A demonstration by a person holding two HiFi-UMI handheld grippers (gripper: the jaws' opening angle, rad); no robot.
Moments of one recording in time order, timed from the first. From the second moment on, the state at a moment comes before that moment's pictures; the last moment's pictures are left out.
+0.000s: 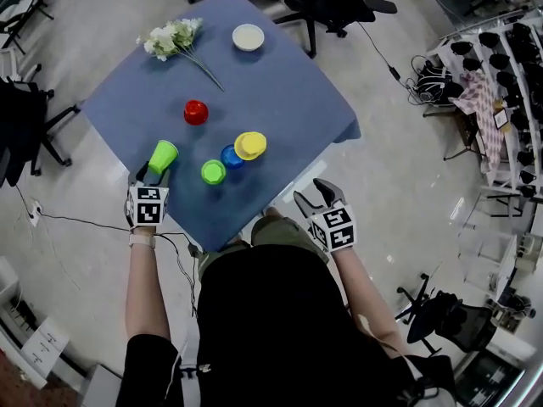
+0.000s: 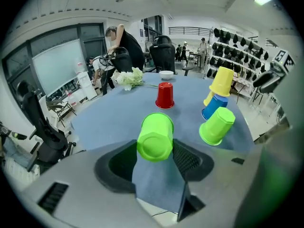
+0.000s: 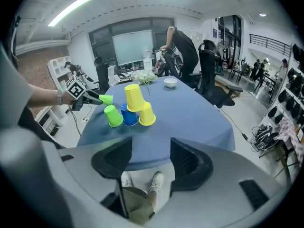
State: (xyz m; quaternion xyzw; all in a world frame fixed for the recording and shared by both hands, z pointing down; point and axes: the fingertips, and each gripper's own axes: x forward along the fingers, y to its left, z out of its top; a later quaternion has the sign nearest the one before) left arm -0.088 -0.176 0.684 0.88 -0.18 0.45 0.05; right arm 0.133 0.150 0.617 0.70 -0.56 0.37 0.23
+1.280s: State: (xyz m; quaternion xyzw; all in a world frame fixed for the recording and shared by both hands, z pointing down) left arm -0.012 -0.040 0.603 0.83 0.00 0.56 -0.06; right arm 0.164 0.137 0.623 0.67 -0.62 0.36 0.18
